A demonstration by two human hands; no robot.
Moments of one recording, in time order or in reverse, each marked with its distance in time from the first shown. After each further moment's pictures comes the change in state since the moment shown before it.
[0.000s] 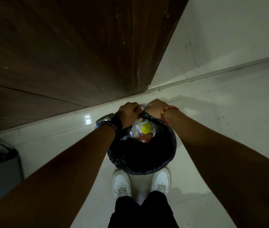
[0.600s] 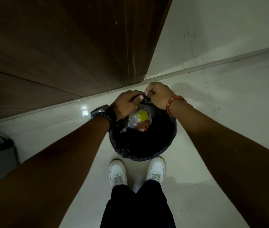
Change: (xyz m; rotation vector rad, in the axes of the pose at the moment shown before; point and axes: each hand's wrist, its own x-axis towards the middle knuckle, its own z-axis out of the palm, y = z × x) left_hand -0.008 0.006 0.007 -0.159 0.046 0.165; right_hand -0.003 0.018 -0.008 0.033 0.255 -0.272
